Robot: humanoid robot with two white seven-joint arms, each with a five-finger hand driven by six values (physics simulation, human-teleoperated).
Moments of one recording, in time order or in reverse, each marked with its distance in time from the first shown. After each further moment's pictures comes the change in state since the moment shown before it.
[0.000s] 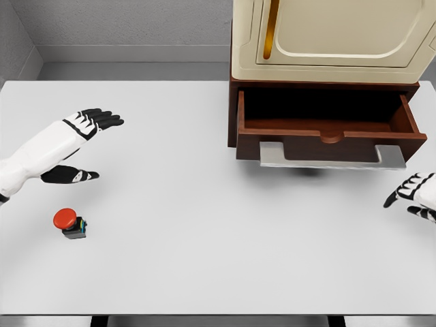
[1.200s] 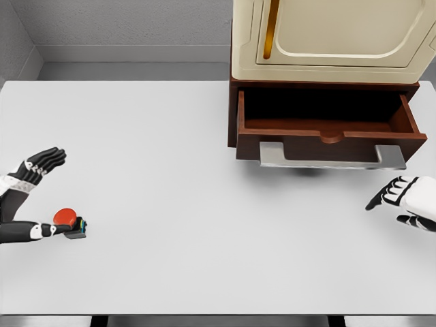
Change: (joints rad) left arm 0.460 0.168 0.007 -0.060 0.963 0.001 0.001; right arm 0.006 -0.007 -0.001 -0.072 0.001 0.000 0.017
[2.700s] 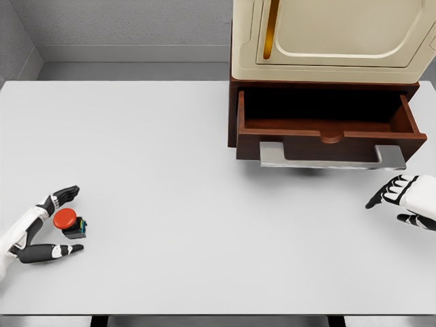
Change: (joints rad) left arm -0.066 -0.162 -0.038 0.286 -0.280 0.000 0.001; right arm -0.005 0.007 0.000 0.001 0.002 0.000 0.003
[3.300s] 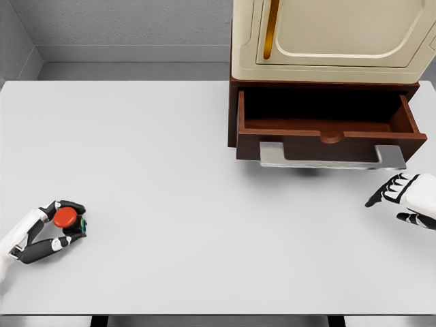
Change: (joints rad) left arm 0.006 0.002 0.000 -0.001 -0.015 0.000 0.002; right arm -0.002 0.001 0.000 0.000 -0.005 0.000 -0.004
